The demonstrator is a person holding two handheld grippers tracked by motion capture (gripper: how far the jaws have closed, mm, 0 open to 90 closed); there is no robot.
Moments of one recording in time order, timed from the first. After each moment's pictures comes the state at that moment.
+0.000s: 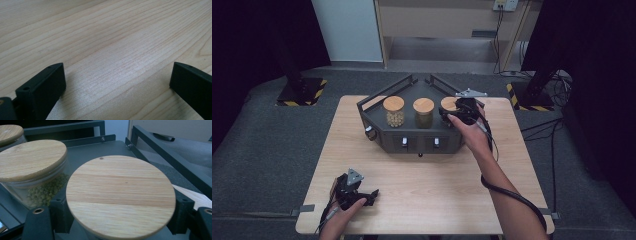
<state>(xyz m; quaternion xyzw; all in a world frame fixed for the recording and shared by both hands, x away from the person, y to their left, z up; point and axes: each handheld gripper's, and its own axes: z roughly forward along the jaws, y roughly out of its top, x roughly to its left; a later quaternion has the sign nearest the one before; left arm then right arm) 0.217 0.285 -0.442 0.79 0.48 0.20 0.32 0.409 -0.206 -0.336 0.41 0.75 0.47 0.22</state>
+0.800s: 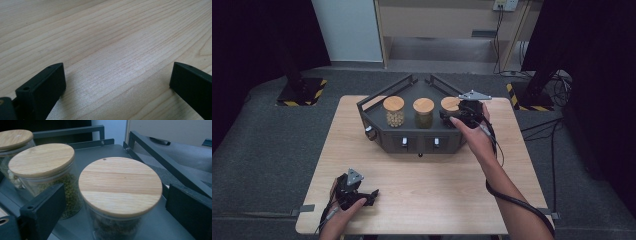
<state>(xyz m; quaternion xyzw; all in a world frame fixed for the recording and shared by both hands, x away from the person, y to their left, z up) 0.217 0.285 -0.442 0.79 0.48 0.20 0.32 0.387 -0.211 -0.331 0.41 0.74 0.48 0.24</state>
